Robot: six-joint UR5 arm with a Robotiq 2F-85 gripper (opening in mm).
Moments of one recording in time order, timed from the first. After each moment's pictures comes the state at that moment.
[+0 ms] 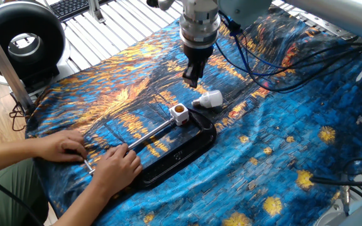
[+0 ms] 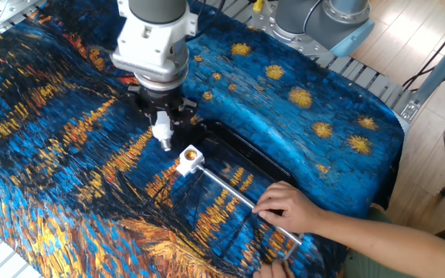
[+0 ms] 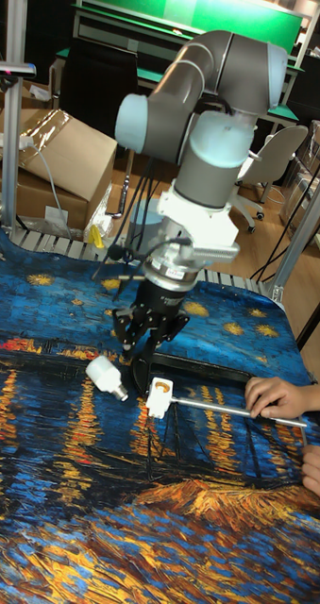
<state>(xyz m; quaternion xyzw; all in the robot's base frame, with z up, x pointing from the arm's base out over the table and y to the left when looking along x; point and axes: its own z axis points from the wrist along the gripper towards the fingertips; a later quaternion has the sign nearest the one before) 0.526 -0.006 0.114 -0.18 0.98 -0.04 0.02</state>
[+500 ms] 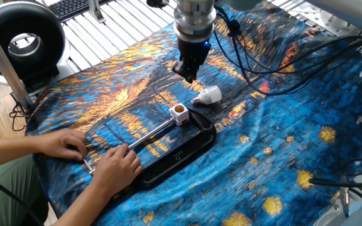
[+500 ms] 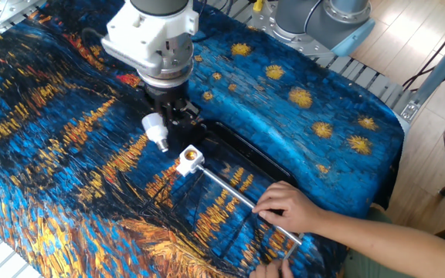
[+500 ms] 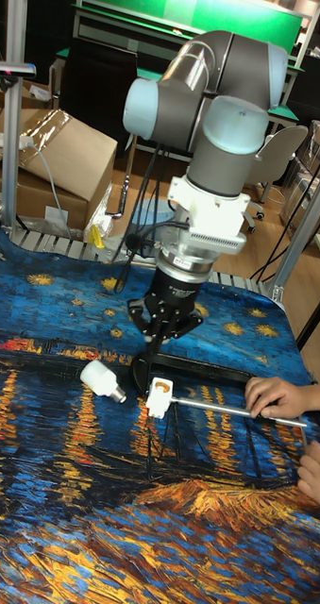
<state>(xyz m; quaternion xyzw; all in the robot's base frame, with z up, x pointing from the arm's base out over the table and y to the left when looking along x) 0.524 0.021 0.133 -0.03 1.00 -0.02 0.00</state>
